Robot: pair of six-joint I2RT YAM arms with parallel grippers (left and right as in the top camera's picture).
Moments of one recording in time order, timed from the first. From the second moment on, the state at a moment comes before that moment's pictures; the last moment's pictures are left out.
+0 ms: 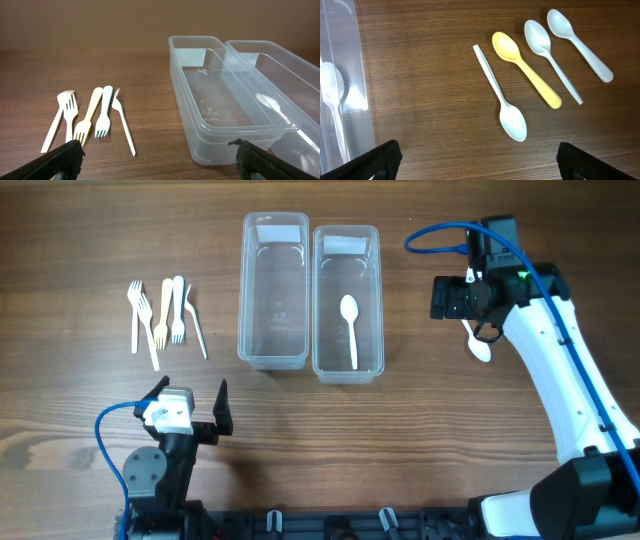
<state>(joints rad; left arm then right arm) 0.03 0.01 0.09 -0.28 0.12 -0.02 0.14 1.59 1.39 -0.98 0.20 0.20</state>
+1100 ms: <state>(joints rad) 0.03 0.01 0.09 -0.28 0.12 -0.02 0.14 1.59 1.39 -0.89 0.20 0.19</state>
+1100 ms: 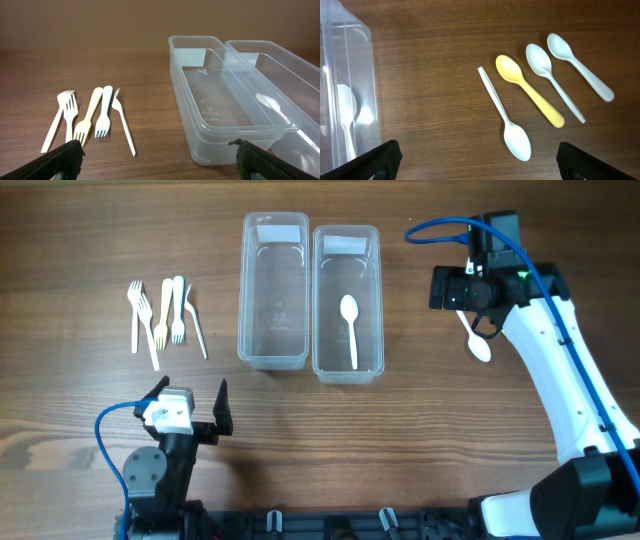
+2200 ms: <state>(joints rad) 0.03 0.01 0.09 -0.28 0.12 -0.02 -0.03 1.59 1.39 -1.05 0.12 -0.05</state>
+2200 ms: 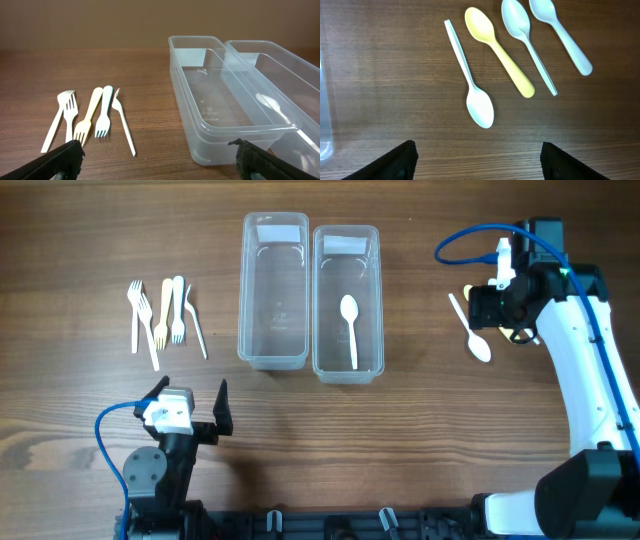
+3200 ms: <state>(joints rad) 0.03 0.01 0.09 -0.28 0.12 -0.02 -0.03 1.59 1.32 -0.98 0.08 -0.04</state>
